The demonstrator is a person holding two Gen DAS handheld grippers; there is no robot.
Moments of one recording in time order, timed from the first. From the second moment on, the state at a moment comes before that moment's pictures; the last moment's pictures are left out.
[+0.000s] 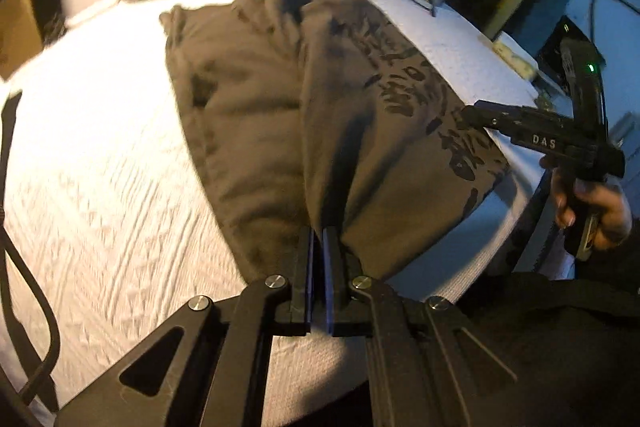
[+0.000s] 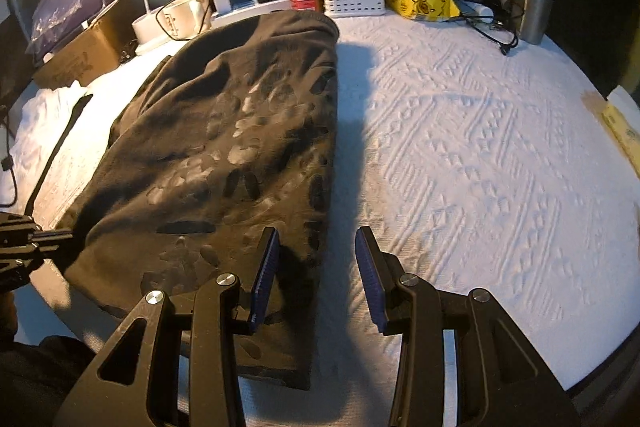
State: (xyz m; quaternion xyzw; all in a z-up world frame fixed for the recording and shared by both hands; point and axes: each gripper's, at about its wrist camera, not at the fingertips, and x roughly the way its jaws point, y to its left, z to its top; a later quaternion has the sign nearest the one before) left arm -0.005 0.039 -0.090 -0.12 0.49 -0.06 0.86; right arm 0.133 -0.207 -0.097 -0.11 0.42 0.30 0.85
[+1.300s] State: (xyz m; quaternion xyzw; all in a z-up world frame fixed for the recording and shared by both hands) left arm 0.150 0.084 -0.059 -0.09 0.43 -0.01 0.90; right arm 0.230 -0.166 -0.080 -0.09 0.42 0.33 0.84
